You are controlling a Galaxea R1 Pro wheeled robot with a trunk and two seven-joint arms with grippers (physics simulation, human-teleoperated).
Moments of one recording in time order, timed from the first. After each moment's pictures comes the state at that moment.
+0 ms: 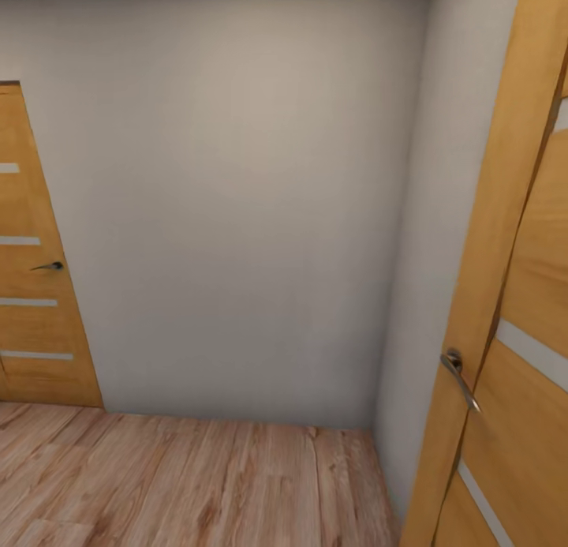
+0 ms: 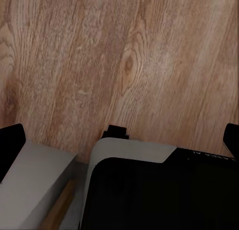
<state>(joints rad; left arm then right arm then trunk) -0.21 -0.01 -0.22 0.00 0.39 -0.07 0.10 -0.14 0.00 0.11 0.03 -0.08 -0.18 -0.08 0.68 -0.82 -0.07</state>
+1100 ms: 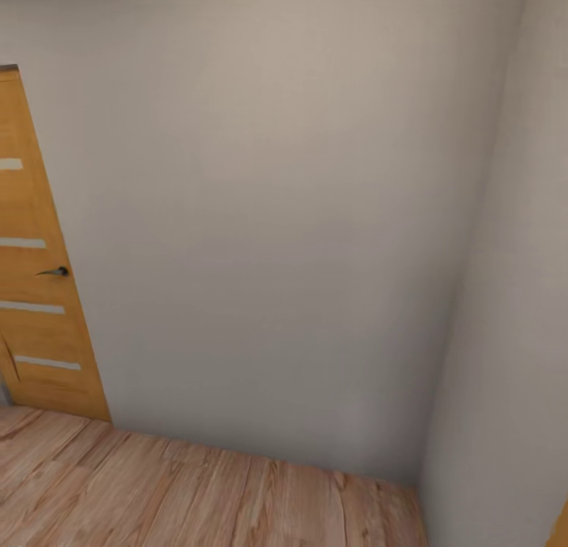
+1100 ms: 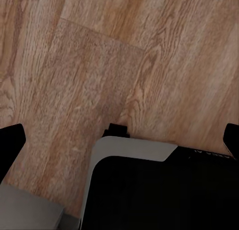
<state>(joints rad) -0.21 -0.01 -0.22 0.00 0.39 -0.07 0.10 -0.14 0.00 0.11 0.03 -0.08 -0.18 -0.08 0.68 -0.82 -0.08</state>
